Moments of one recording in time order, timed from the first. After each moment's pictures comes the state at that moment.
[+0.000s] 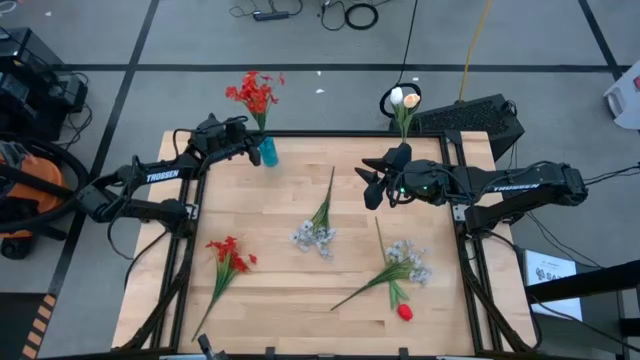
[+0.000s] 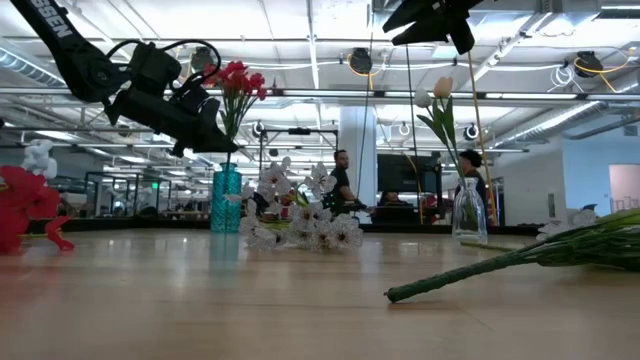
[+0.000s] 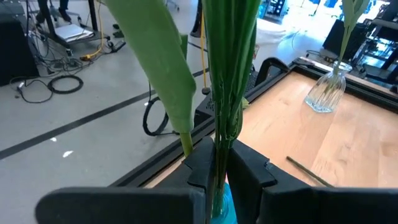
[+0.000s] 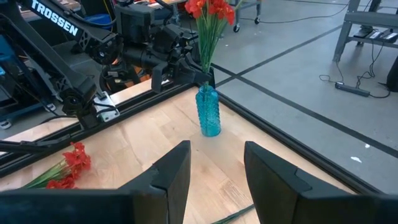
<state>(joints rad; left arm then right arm) 0.91 1.23 0.43 0.54 0.31 -0.07 0.02 1.16 1.01 -0.20 0.55 0.38</state>
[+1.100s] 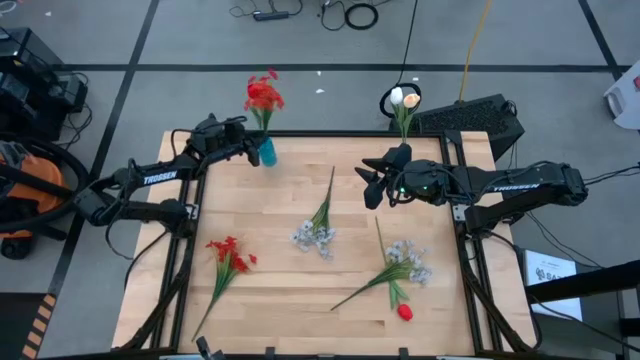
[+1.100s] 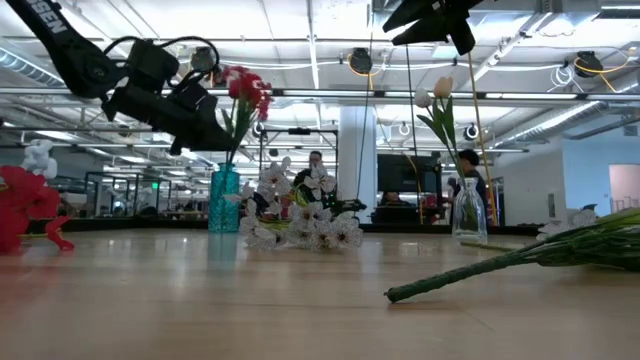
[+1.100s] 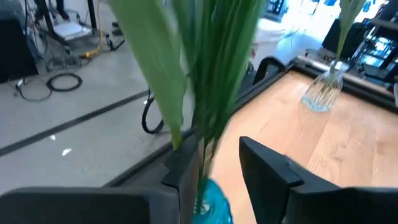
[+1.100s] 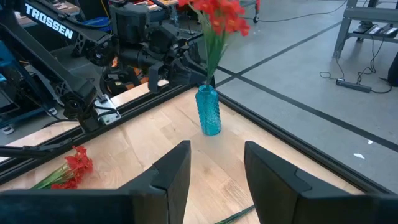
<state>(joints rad) 0.91 1.19 0.43 0.50 0.31 -0.07 0.02 1.16 1.01 -0.20 0.55 0.41</state>
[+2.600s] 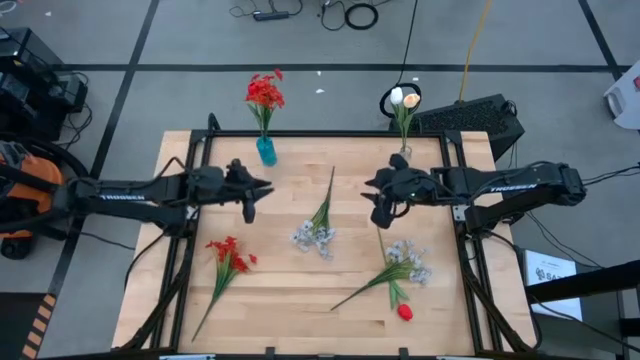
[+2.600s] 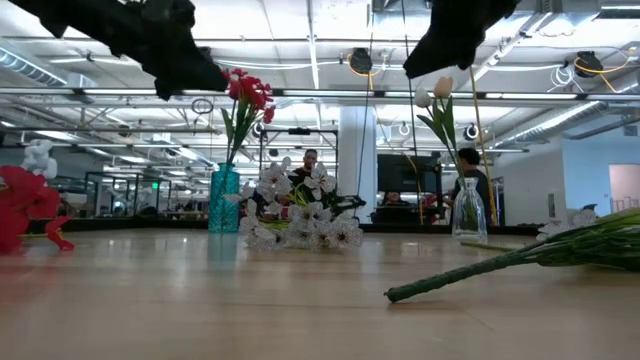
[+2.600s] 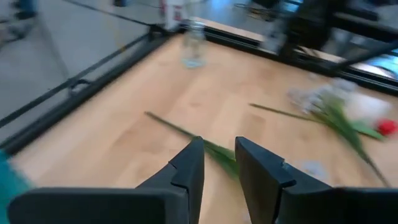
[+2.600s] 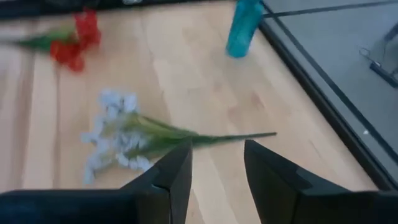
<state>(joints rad) 0.09 0.80 0.55 -0.12 -0.17 -0.22 0.02 1.18 1.01 -0.48 0.33 0.17</state>
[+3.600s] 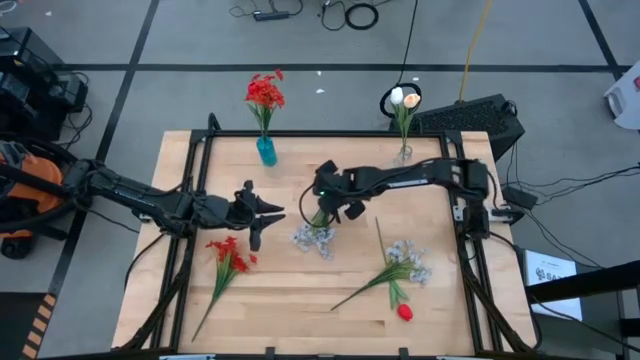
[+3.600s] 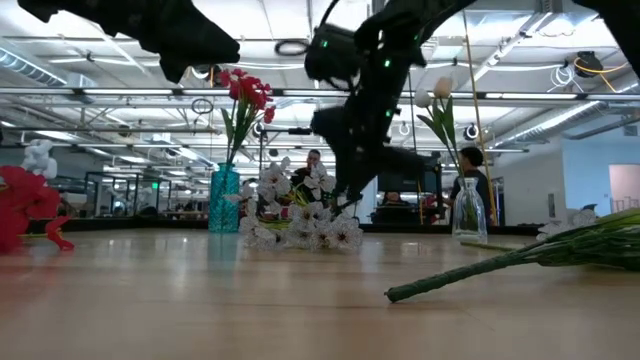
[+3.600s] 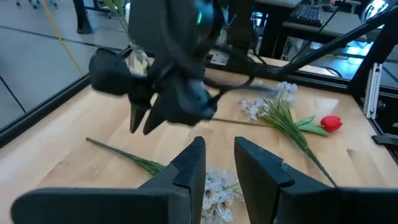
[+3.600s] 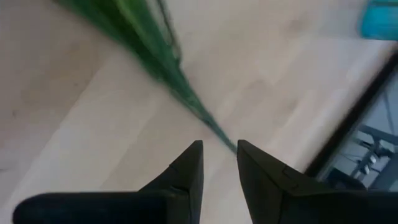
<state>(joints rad) -0.24 0.96 0.55 0.11 -0.38 -0.23 -0.13 1.97 1.44 -0.64 0.36 -0.90</state>
